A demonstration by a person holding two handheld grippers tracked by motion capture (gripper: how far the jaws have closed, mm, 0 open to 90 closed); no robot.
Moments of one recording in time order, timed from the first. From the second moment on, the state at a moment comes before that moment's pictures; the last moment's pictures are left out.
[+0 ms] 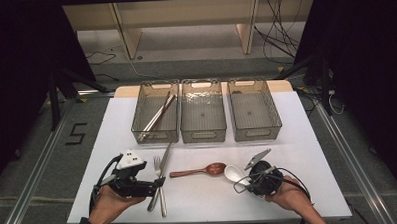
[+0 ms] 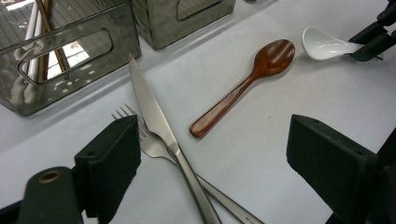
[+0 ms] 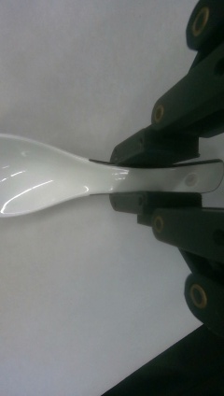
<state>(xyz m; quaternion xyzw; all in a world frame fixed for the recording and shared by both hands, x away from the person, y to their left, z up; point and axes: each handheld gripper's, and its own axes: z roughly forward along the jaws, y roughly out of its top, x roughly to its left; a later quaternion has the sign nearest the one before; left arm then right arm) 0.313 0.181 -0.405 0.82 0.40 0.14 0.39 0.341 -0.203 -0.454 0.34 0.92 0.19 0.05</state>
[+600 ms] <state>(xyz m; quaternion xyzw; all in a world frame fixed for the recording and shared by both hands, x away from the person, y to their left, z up) 0.315 0.183 -0.404 0.82 0.40 0.14 0.39 0.366 -0.206 -0.420 0.36 0.89 0.28 0.08</state>
